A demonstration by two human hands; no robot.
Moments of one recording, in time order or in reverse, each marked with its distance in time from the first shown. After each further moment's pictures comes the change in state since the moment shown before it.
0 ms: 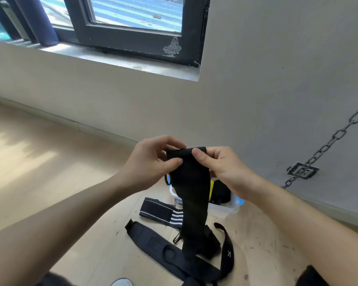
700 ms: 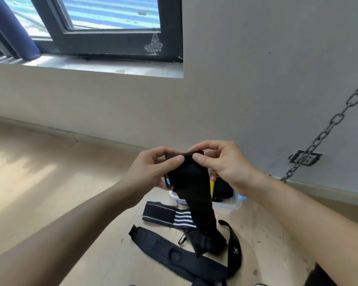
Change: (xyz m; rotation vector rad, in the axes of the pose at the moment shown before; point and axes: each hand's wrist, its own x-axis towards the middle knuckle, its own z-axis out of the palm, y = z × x) left_hand 0.015 0.011 0.024 -0.246 -0.127 -0.340; right_hand 0.007 0.009 -0.027 0.069 0.129 -0.076
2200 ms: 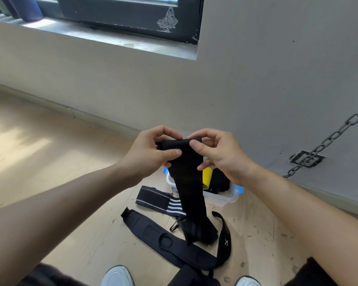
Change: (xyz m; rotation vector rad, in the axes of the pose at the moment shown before) left_hand 0.011 -0.027 -0.005 0.014 0.108 0.061; right_hand 0.011 0.018 0.013 -0.025 -0.041 0.016
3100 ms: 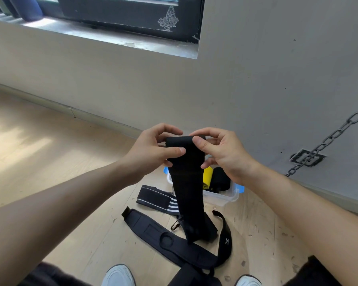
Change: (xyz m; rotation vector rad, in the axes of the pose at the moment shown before) left_hand 0.002 -0.001 -0.002 -0.046 -0.045 -0.021; right_hand 0.000 0.001 -0.002 0.011 0.024 0.015
